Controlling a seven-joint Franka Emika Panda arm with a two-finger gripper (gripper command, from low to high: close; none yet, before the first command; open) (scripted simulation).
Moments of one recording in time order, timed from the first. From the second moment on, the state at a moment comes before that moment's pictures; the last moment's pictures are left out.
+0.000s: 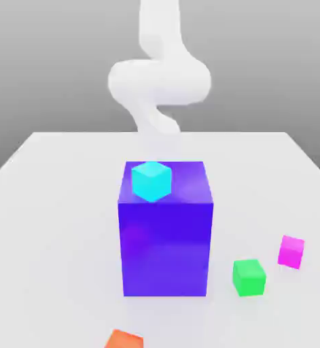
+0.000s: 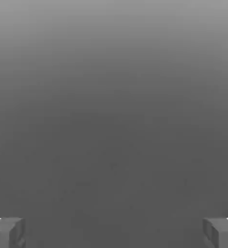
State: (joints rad) arm 0.06 -0.71 0.02 -2.34 0.02 2.35 0.76
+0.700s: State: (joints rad) arm 0.50 0.06 0.29 -2.70 -0.06 2.80 0.54
